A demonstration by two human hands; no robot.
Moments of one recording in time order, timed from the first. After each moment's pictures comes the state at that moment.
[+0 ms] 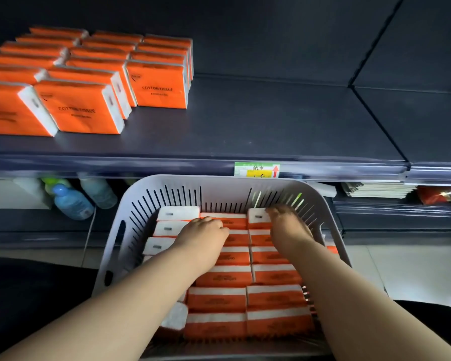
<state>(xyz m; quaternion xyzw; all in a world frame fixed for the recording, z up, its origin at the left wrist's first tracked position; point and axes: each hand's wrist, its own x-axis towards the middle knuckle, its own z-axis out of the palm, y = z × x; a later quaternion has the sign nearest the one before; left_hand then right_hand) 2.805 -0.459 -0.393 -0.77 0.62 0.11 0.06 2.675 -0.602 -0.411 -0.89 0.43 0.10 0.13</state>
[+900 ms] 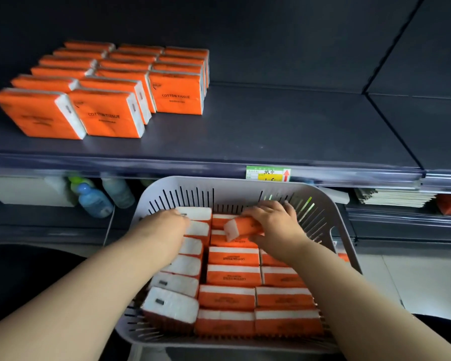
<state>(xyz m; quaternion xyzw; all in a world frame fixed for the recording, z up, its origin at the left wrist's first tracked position) 2.849 -0.405 -0.340 -0.85 0.50 0.15 0.13 2.691 -0.577 -0.387 -0.96 0.24 0.04 0.15</state>
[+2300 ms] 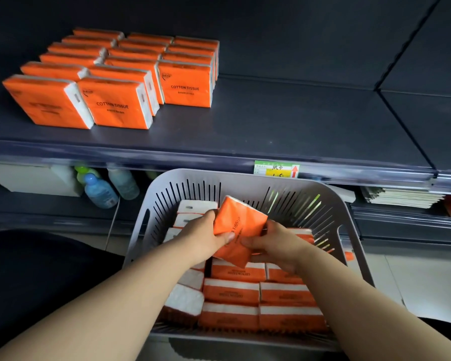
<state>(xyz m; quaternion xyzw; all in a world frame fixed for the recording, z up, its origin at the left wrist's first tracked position) 2.822 -0.429 -0.389 -0.86 0.36 0.33 -0.18 2.693 -0.557 -0.406 -0.59 0.40 0.08 0.69</state>
